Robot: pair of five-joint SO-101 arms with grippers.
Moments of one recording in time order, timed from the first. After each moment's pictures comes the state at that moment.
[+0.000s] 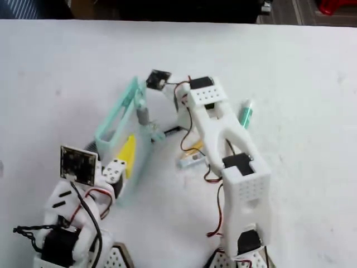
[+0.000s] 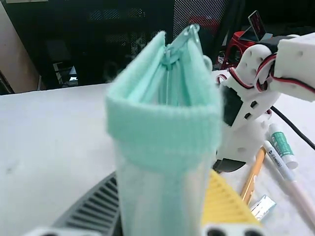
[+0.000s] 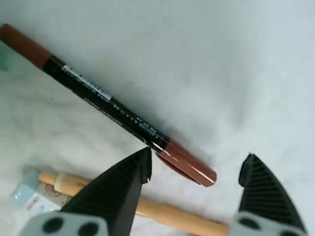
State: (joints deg) left arm 10.1 -104.7 76.2 55.6 2.9; right arm -19.4 32.4 -15.3 70.8 50.8
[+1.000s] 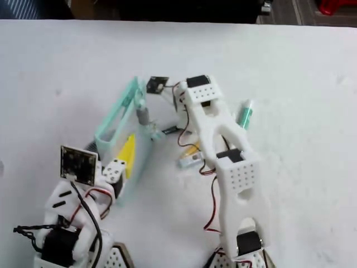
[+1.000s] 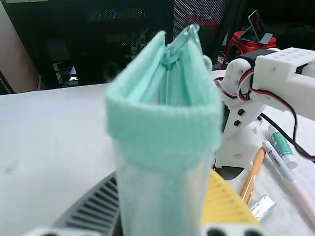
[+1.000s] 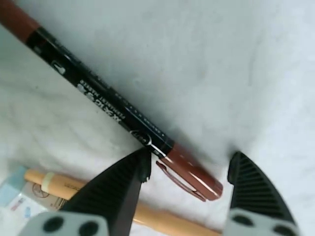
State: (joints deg) left arm 10.1 -104.7 76.2 55.6 2.9; right arm -21.5 45.7 -27.5 76.1 53.7
